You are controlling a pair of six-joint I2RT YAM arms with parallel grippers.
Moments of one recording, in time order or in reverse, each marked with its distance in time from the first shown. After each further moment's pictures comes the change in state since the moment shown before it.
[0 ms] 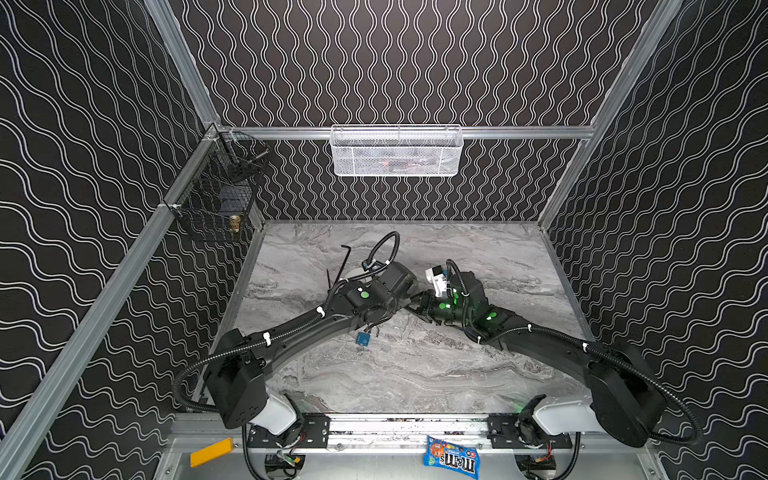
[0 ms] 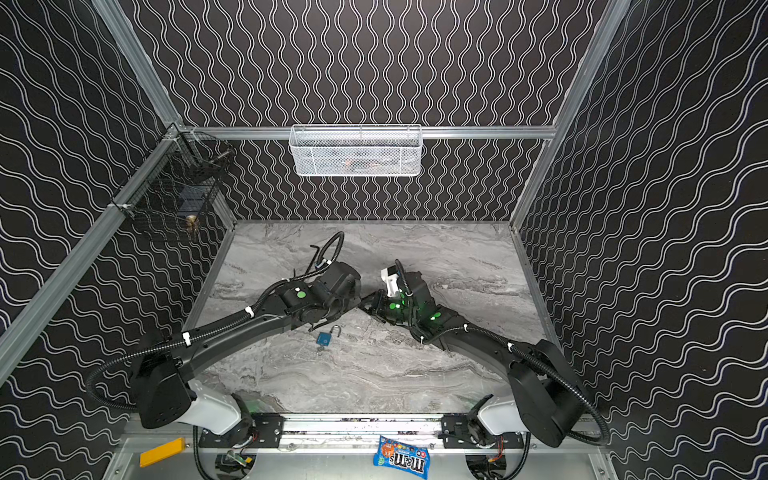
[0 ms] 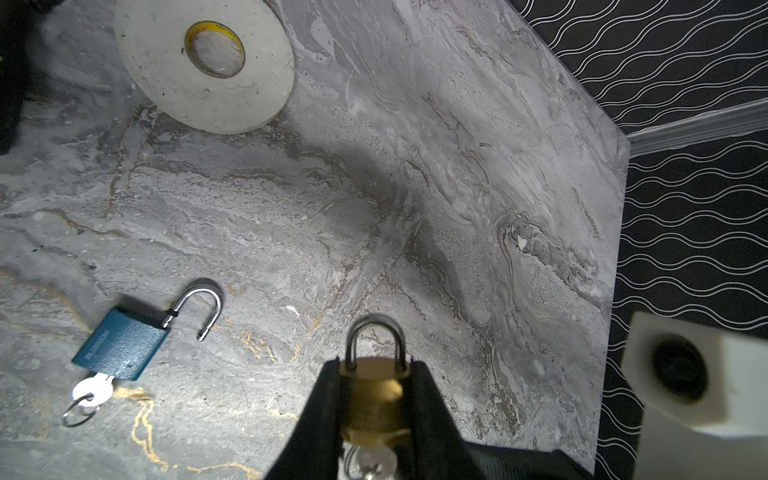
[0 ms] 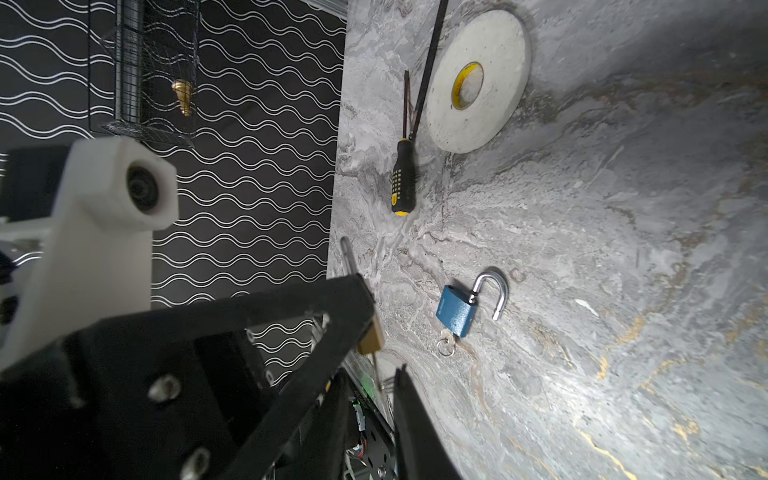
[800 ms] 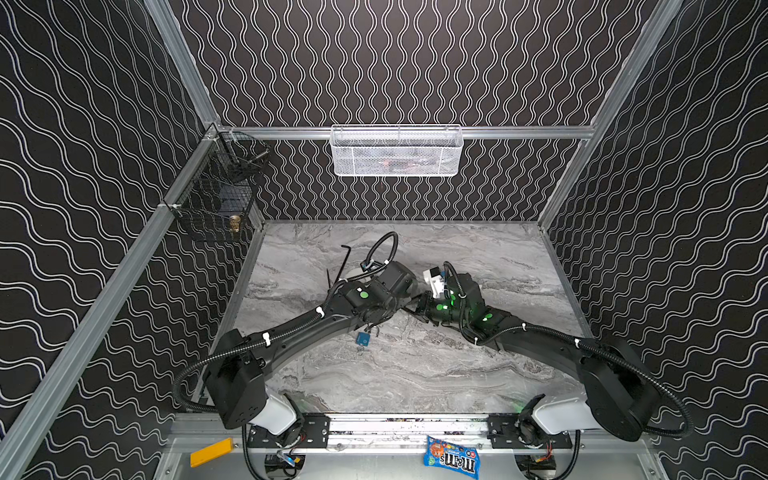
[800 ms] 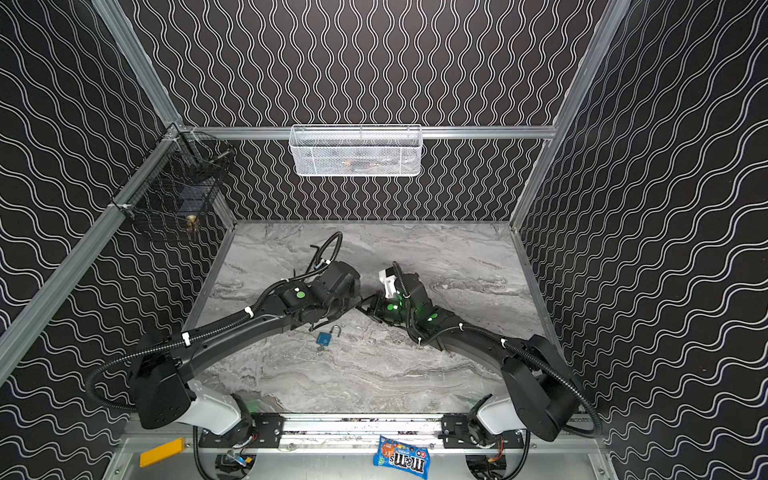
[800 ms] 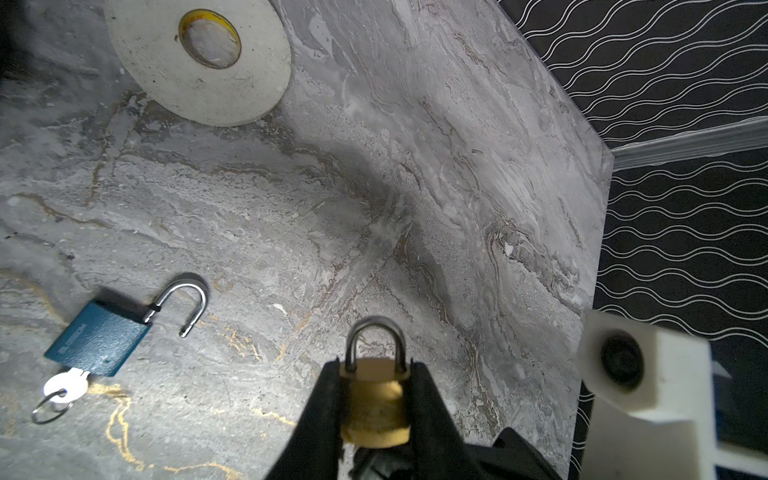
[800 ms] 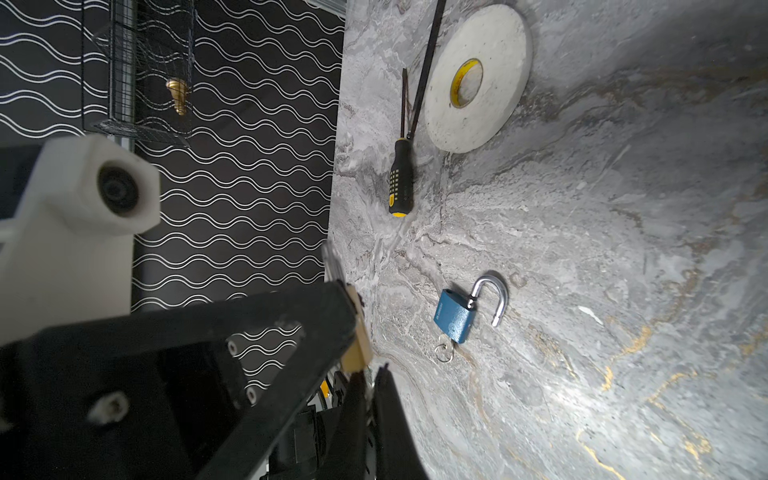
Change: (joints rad) left arm 0.001 -0.017 -0.009 0.027 0.021 -0.050; right arm 0.008 0.025 -0.014 0.060 0.006 0.004
